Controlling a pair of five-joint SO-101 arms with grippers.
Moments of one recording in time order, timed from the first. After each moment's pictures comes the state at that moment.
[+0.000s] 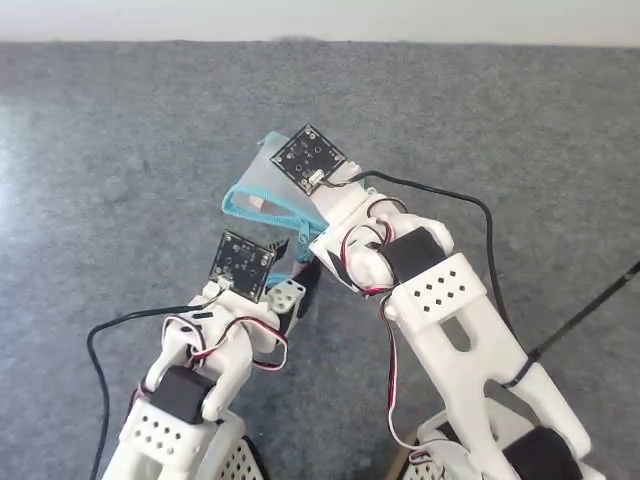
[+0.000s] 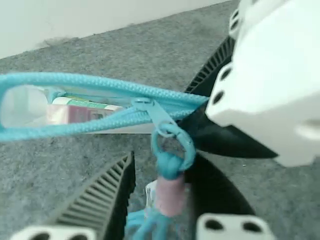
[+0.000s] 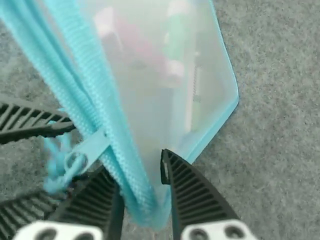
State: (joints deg) left arm 19.3 -85.3 83.1 44.1 3.6; right arm -34.9 -26.0 28.3 59.2 15.9
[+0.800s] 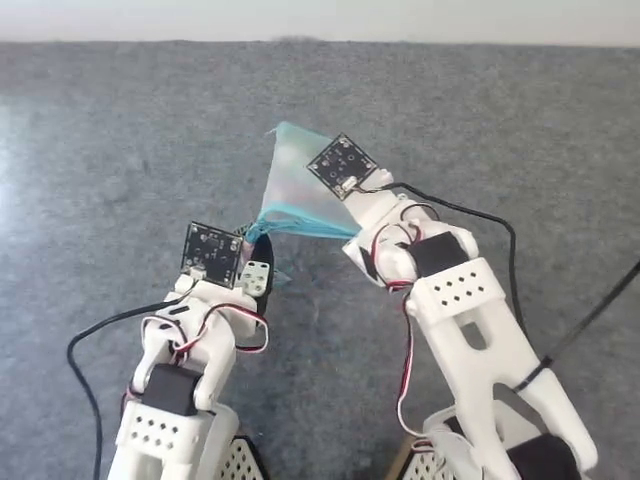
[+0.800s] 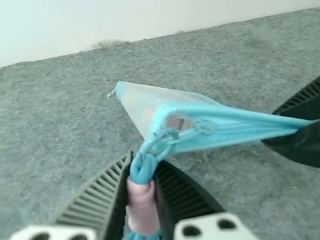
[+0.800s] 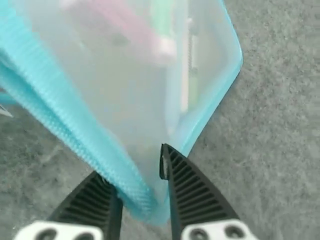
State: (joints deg) left arm 8.1 -85.2 83.2 41.6 2.2; right arm -23.6 -26.6 38.4 53.5 23.8
